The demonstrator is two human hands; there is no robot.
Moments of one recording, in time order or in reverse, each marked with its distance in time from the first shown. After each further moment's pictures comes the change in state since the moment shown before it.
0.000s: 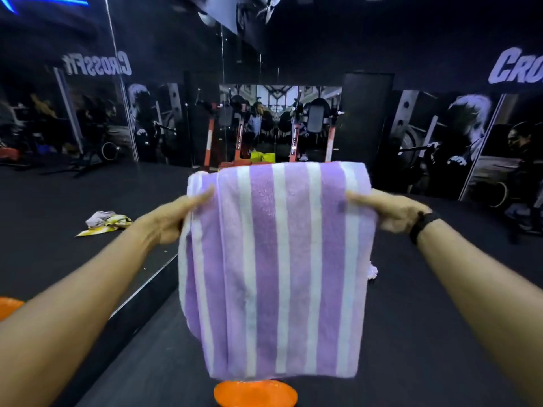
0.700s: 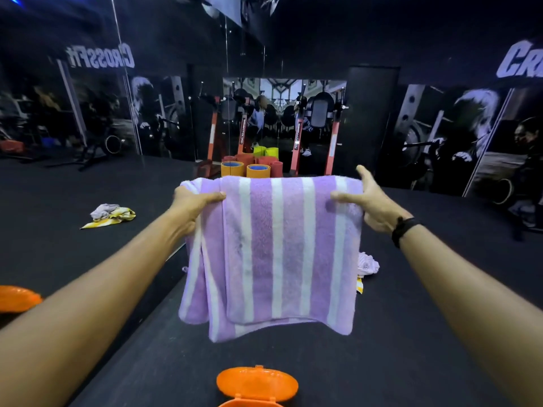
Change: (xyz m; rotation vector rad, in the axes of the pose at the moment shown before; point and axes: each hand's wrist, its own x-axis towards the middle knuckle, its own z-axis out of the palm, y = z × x) left_hand 0.012 -0.008 0.021 0.025 0.646 0.133; right_hand 0.024 0.024 0.016 -0.047 0.365 -0.199
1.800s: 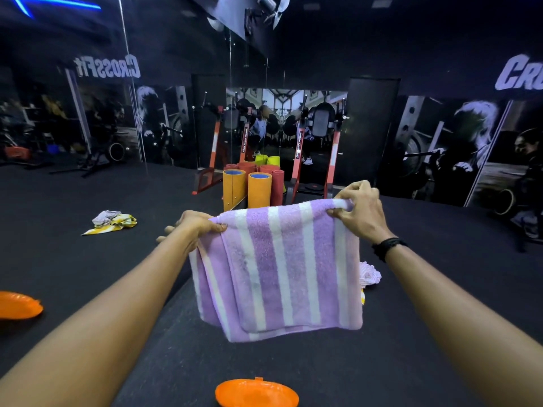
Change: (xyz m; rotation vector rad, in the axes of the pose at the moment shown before) left_hand 0.048 -0.045 -0.008 0.481 -0.008 -0.177; right_hand -0.013 -0.001 0.022 -1.003 0.248 -0.320
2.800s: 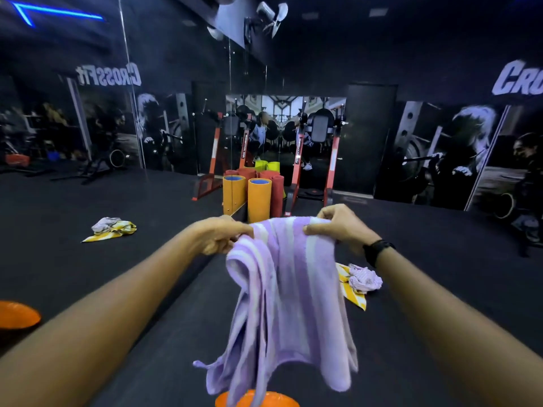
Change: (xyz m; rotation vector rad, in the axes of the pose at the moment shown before) left_hand -0.085 0.061 0.014 0.057 -0.466 0.089; right_hand -0.001 -0.034 0.008 0.407 -0.381 0.164
